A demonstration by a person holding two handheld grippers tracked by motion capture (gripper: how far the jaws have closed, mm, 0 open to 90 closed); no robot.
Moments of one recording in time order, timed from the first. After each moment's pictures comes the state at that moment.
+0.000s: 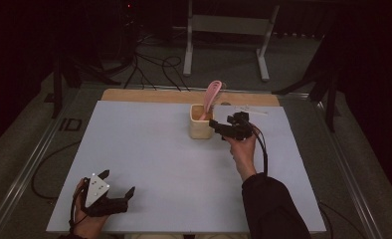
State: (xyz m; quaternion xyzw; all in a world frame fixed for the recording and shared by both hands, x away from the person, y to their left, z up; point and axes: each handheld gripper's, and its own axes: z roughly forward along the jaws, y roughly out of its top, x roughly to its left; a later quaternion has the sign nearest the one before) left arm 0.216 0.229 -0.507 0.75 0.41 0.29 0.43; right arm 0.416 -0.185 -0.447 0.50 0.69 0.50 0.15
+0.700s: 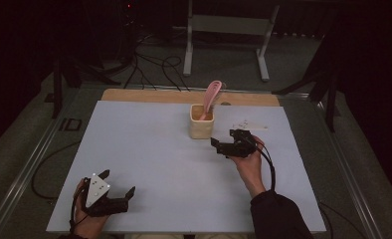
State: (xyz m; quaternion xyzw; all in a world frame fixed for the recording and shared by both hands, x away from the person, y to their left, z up) left arm 0.216 0.228 -0.507 0.75 0.41 0.29 0.43; right arm 0.367 -0.188 -0.455 0.45 0.75 0.46 0.17
